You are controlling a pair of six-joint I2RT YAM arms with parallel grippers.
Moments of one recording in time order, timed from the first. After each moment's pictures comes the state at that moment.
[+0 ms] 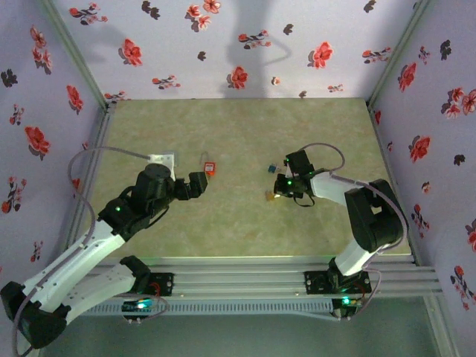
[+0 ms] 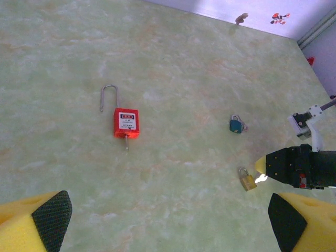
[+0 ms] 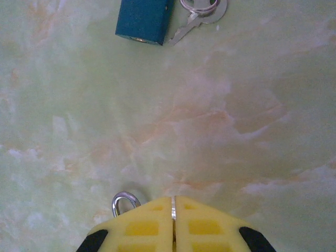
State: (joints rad) left arm -0.71 0.85 0.82 -0.50 -0.21 -0.57; right arm 0.39 1.63 0.81 -0.25 -0.24 0.55
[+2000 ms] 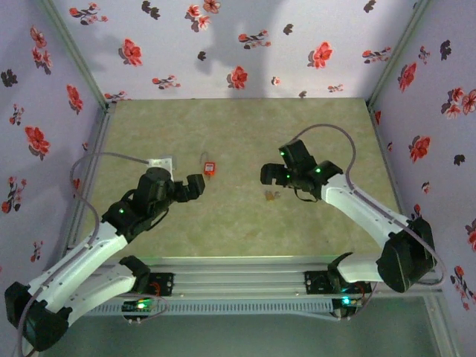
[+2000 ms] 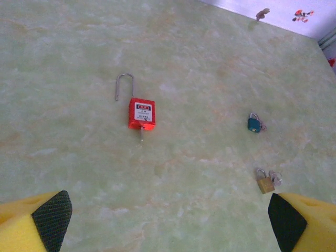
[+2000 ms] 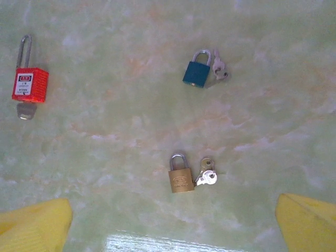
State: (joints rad) left arm -0.67 0.84 0.73 -0.45 -0.21 -0.60; right arm 0.62 1.31 1.05 -0.69 0.10 0.58
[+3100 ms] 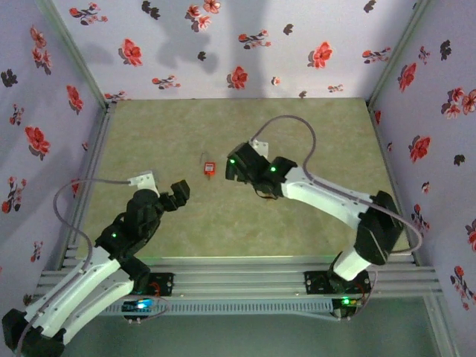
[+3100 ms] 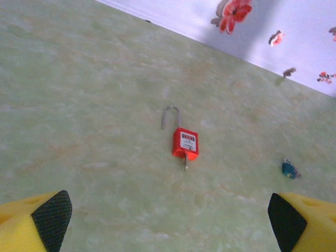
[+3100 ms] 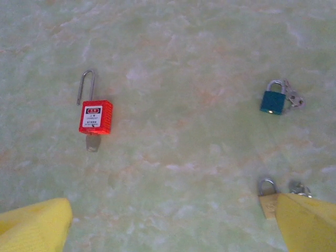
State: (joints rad) left arm -0.66 0.57 0.47 -0.31 -0.42 -0.62; right arm 0.92 1.62 1.35 -0.69 0.40 0.86
